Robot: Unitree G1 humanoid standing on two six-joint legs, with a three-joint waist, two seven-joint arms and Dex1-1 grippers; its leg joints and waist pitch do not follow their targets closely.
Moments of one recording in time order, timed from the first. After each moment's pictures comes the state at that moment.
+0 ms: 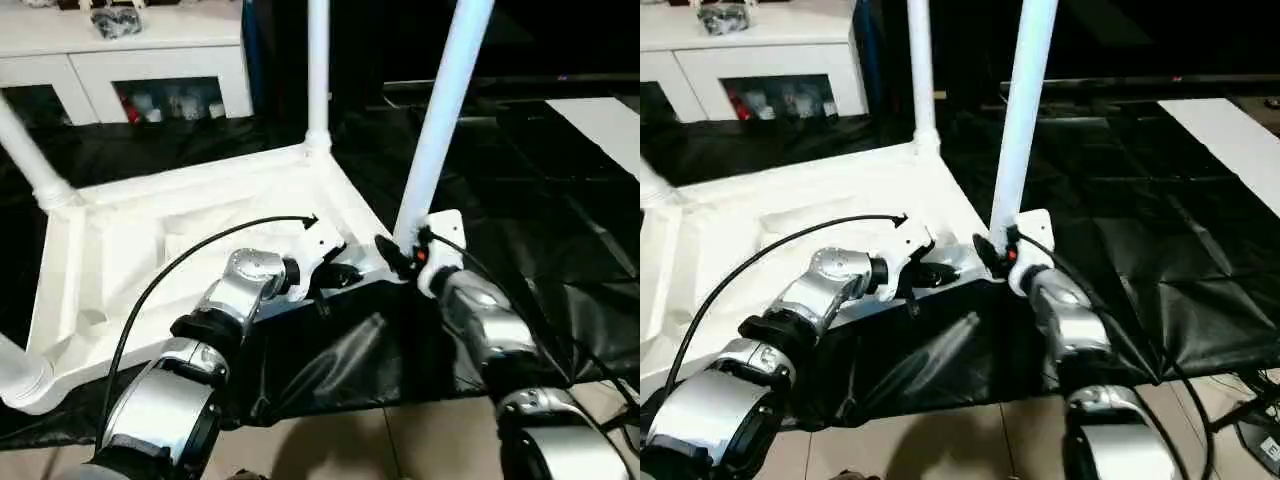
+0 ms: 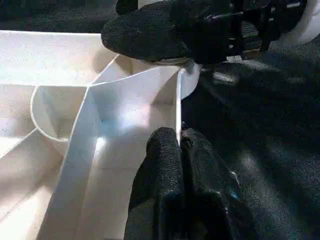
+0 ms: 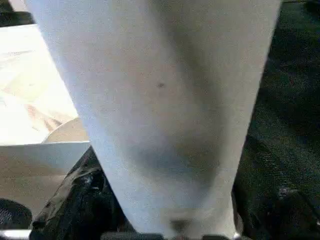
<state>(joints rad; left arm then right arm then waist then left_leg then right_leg) -0.79 0.08 -0.17 0.99 0.11 0.01 -0.92 -0.59 -0.10 -0.07 0.84 0.10 -0.01 0.41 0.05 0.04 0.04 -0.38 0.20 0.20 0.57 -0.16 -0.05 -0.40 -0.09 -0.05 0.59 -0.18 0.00</state>
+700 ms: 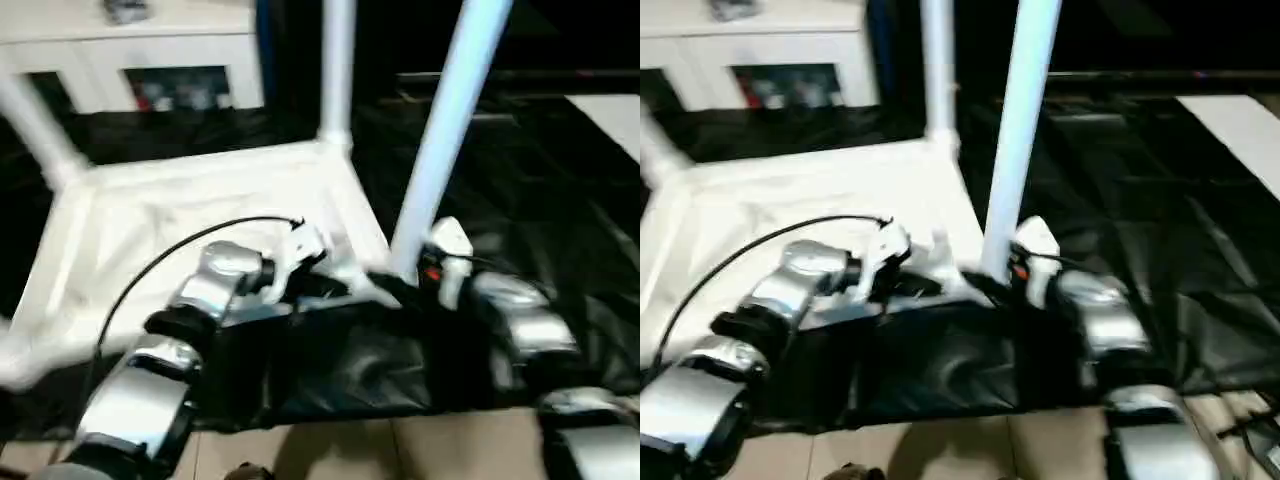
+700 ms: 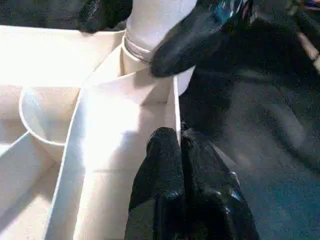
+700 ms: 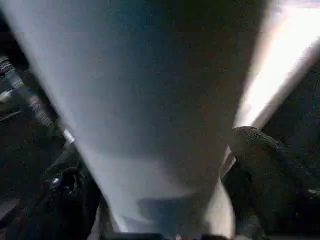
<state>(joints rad) -0.78 0.21 -0.20 0.97 0.07 -0.08 -1.29 -0.57 -0.31 0.04 0.80 0.13 -0.03 1.08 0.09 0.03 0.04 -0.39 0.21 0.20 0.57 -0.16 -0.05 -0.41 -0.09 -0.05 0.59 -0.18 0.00</state>
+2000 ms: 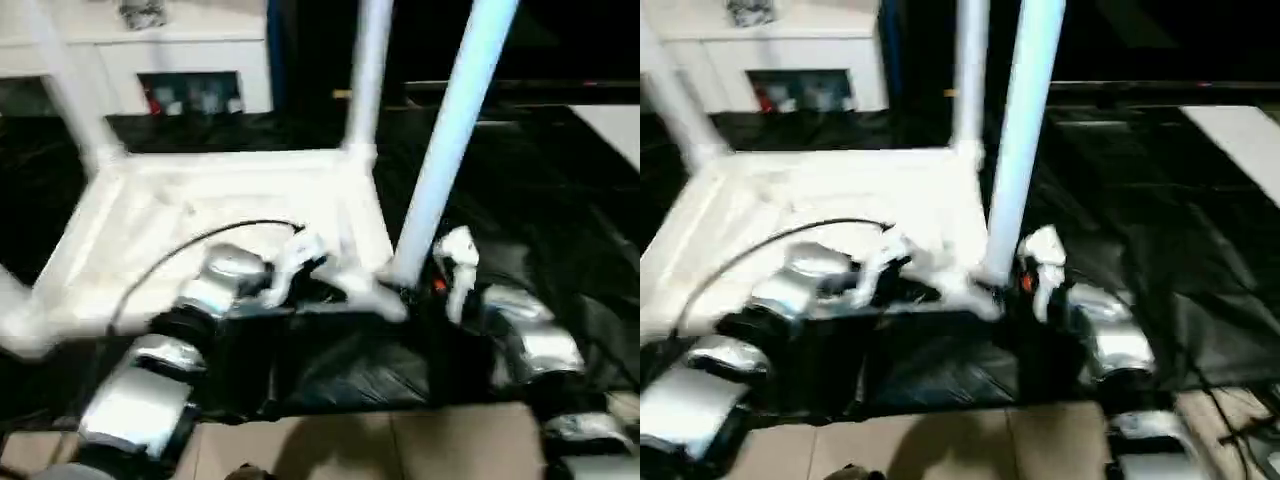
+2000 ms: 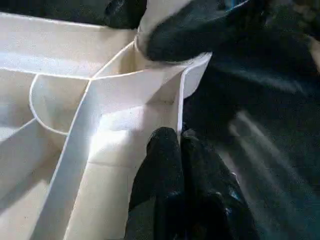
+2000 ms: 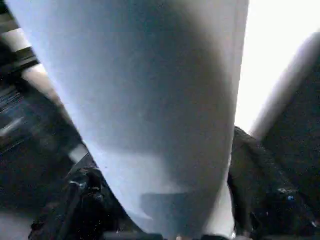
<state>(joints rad) -0.79 0.12 -0.18 0.98 0.09 0.01 -1.09 -0.50 -0.21 -0.07 0.70 0.15 0.09 0.77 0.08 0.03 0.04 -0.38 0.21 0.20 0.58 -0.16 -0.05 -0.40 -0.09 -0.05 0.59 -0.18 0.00</state>
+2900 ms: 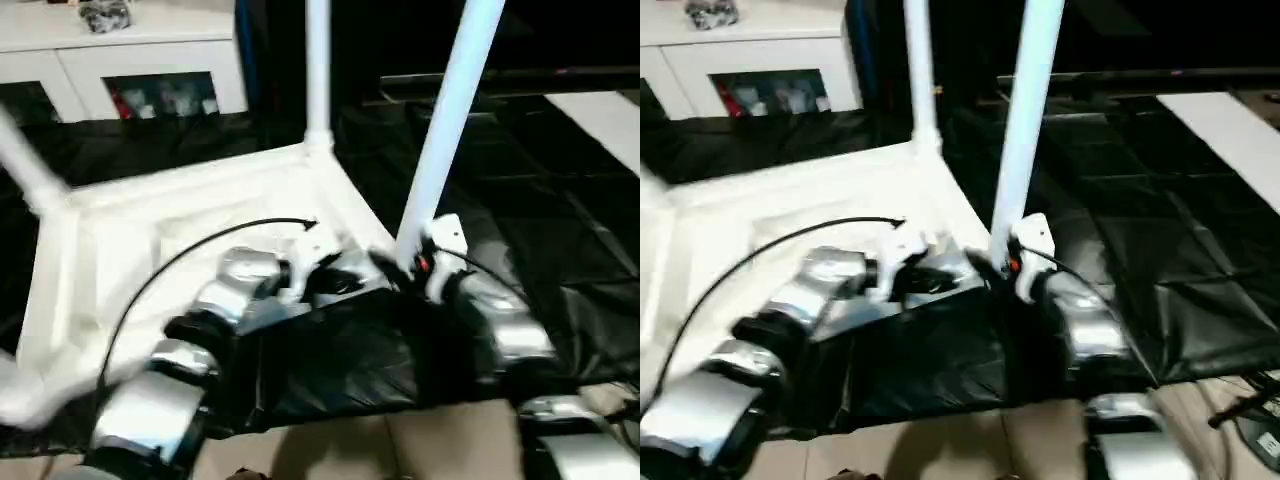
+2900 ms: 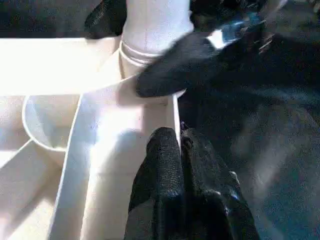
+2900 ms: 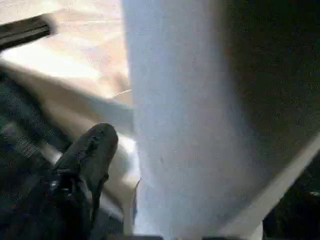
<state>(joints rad) -0.78 0.16 -0.19 0.98 0.09 -0.09 -1.15 -0.54 -0.25 0.03 0.77 0.07 -0.06 0.89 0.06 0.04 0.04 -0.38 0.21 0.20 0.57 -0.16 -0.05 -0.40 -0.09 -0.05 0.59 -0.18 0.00</state>
